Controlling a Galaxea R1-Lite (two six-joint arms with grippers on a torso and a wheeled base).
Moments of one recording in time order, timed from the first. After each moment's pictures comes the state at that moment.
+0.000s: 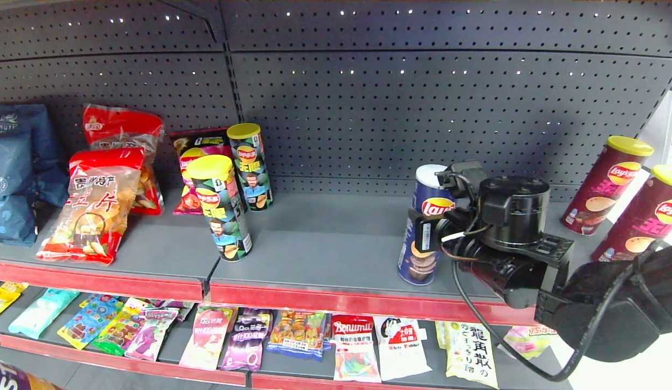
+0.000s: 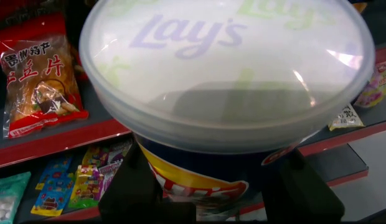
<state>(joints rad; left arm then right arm) 0.07 0.38 -0.49 0.23 -0.36 0.19 0.63 1.84 -0.75 -0.85 -0.46 0.06</state>
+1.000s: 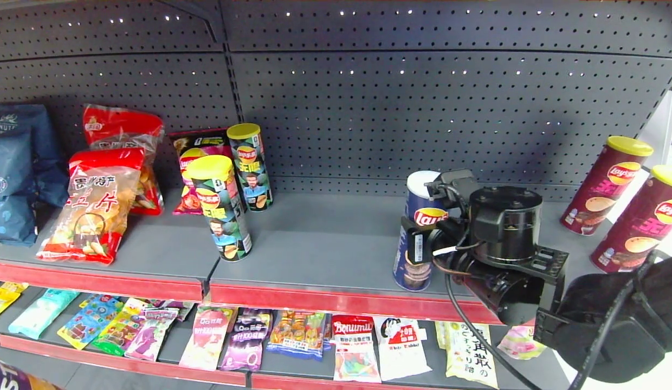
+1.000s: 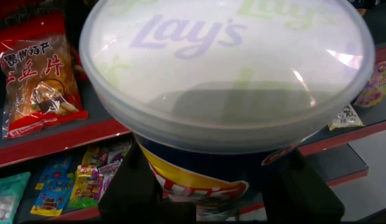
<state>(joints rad) 0.07 0.38 -0.48 0.23 -0.36 0.19 0.70 1.84 -0.72 -0.85 -0.51 0.05</state>
